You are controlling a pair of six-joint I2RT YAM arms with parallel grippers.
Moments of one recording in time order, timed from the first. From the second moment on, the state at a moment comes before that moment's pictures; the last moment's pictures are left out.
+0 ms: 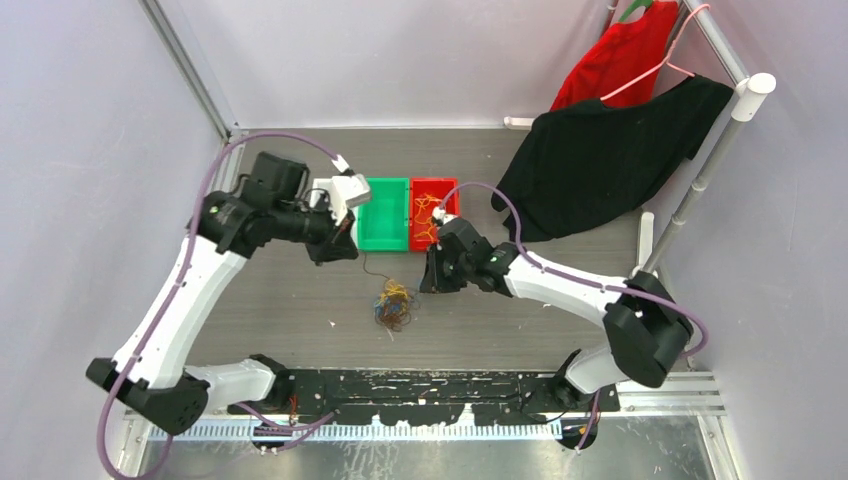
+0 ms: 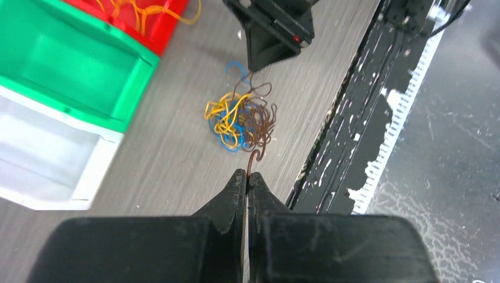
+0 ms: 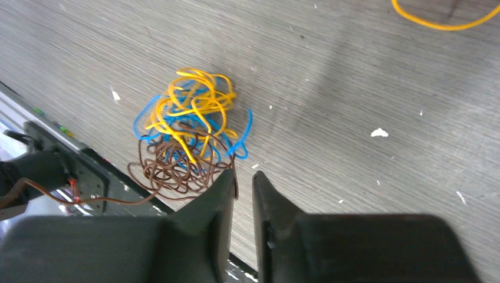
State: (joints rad) left arm -0.48 1.21 1.45 -1.16 0.56 0.40; right arm 0.81 1.47 0.89 -0.28 -0.11 0.67
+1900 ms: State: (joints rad) left arm -0.48 1.19 2.14 -0.59 0.30 0.19; right arm 1.06 1.77 0.86 0.67 -0.04 0.64
